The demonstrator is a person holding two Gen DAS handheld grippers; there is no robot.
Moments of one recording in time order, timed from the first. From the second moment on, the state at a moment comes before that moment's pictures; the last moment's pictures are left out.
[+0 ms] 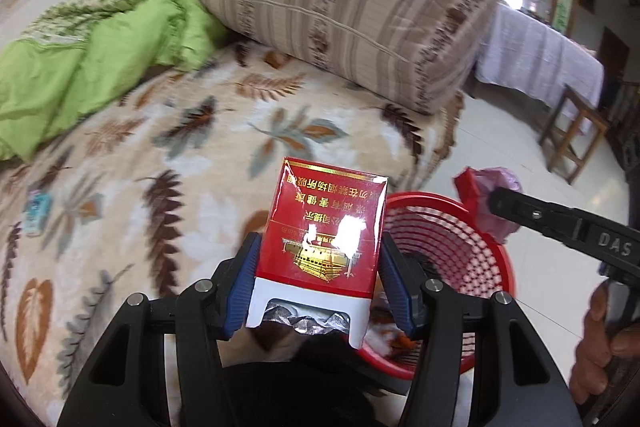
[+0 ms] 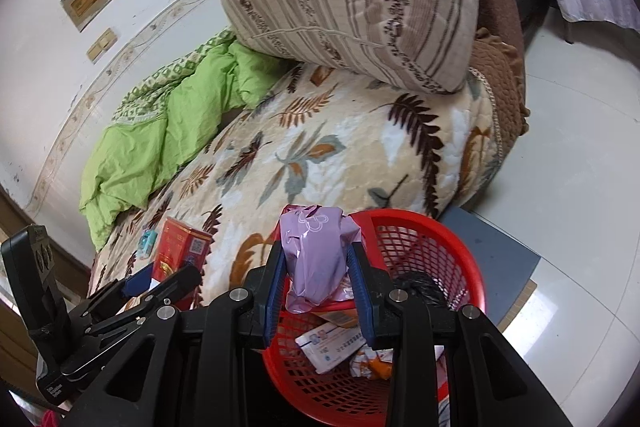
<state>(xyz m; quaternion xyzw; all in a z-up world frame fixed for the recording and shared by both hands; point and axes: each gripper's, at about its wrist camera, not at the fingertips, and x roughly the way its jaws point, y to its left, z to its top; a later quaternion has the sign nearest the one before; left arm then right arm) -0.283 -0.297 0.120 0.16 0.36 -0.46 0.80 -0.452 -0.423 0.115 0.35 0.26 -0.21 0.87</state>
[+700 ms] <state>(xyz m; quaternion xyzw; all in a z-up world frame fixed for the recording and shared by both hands) -0.290 -0.265 0.139 0.16 0.32 -0.48 0.80 -0.452 -0.408 0.131 0.26 0.29 -0.35 0.85</state>
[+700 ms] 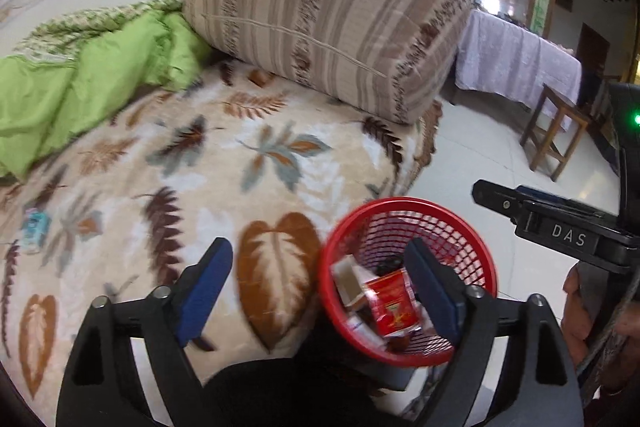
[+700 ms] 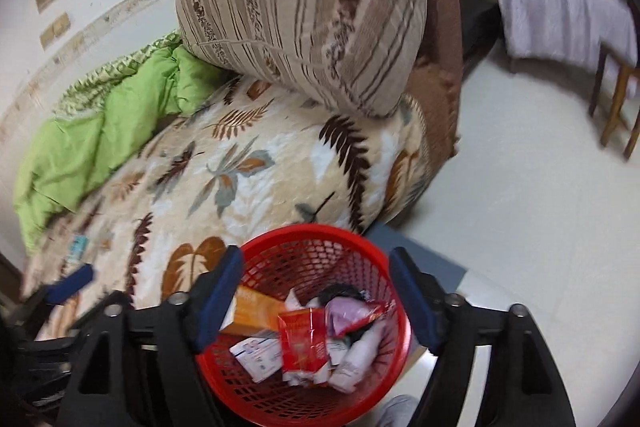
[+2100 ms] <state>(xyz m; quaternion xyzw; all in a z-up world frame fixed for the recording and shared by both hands) -0.278 -0.156 0.123 0.18 0.28 -0.34 0.88 -0.428 -0.295 0.140 0.17 0.32 -0.42 0.83</state>
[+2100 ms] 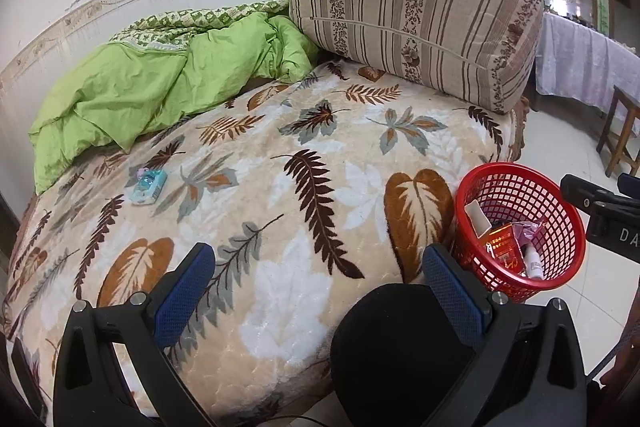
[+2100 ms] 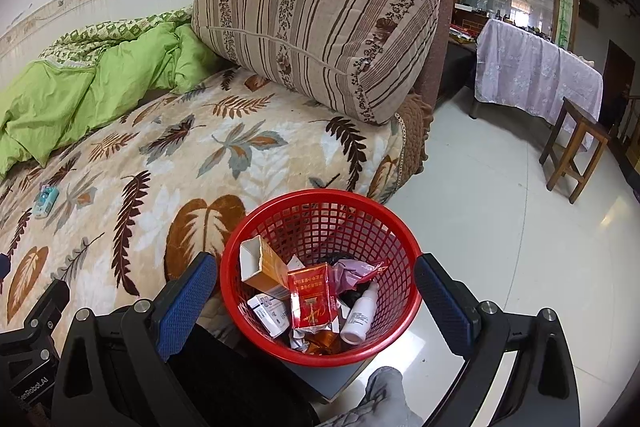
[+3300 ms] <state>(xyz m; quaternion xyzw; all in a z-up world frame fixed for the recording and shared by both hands) -0.281 -0.155 0.125 0.18 0.28 -0.35 0.88 -0.427 -0.294 0.135 0.17 0.32 -0.42 0.83</state>
